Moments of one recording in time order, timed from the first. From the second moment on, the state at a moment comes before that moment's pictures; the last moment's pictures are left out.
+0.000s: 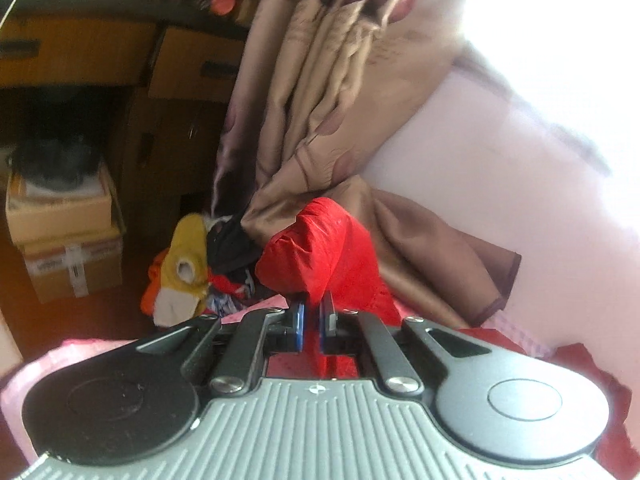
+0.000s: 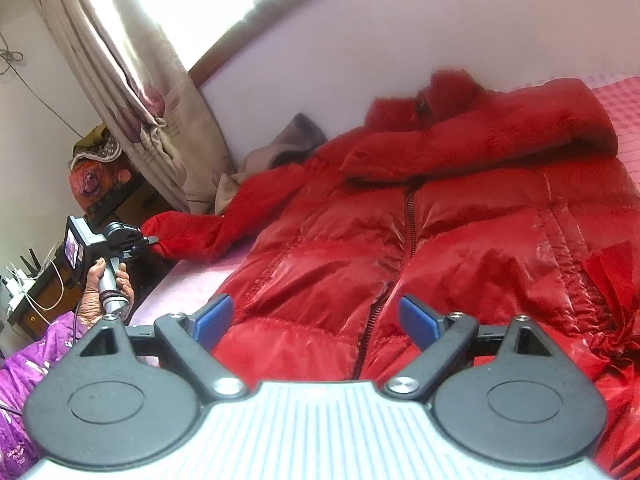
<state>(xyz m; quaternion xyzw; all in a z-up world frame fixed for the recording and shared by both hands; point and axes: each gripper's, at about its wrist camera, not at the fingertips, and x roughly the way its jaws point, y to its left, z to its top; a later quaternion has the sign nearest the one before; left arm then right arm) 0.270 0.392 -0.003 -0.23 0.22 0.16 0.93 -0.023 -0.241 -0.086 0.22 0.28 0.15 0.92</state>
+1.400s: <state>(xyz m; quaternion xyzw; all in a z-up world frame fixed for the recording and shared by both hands) 0.278 0.045 0.087 -0.05 0.20 -0.06 0.98 -0.090 -0.345 -0.099 0.30 0.22 0.10 0.92</state>
